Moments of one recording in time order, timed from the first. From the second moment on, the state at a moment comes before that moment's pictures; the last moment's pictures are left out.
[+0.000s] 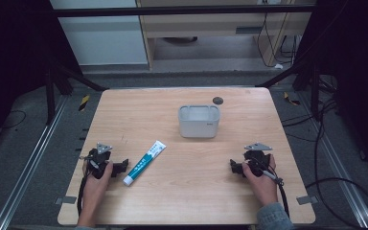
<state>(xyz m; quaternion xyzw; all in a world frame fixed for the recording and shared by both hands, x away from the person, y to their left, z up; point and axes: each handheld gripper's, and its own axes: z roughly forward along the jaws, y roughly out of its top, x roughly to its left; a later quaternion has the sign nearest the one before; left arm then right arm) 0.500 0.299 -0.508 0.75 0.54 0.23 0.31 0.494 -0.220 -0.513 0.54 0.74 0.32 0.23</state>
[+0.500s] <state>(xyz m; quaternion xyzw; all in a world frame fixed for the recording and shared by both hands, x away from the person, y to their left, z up) 0.497 0.304 -0.507 0.75 0.53 0.25 0.31 0.494 -0.220 -0.513 0.54 0.74 0.32 0.23</state>
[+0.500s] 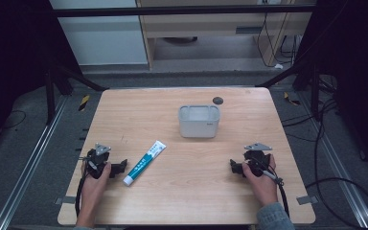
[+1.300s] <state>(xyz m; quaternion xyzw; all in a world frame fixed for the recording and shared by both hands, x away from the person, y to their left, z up) 0.490 0.260 -0.456 0.84 0.42 0.24 0.24 0.494 -0.220 -0.513 0.54 0.74 0.32 0.23</state>
